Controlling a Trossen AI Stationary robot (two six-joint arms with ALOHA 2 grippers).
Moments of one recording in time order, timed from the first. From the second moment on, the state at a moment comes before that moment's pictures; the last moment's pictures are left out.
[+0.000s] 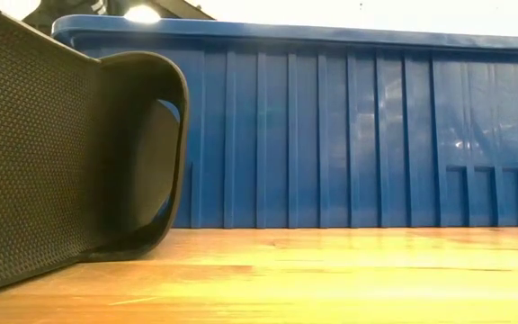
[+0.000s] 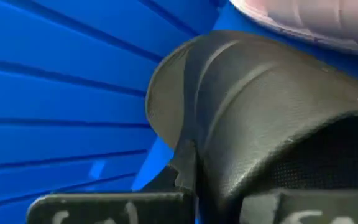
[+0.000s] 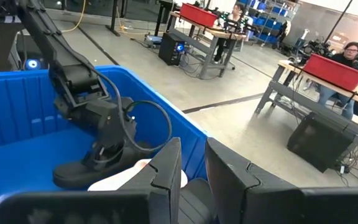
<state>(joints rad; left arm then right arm) 0.30 2.17 1.79 -0.83 -0.73 -0.15 0.63 0.79 1.34 -1.28 1.25 0.45</state>
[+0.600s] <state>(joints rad) 0.33 2.18 1.75 -0.69 -0.69 -0.09 0.63 0.79 1.34 -1.28 1.25 0.44</state>
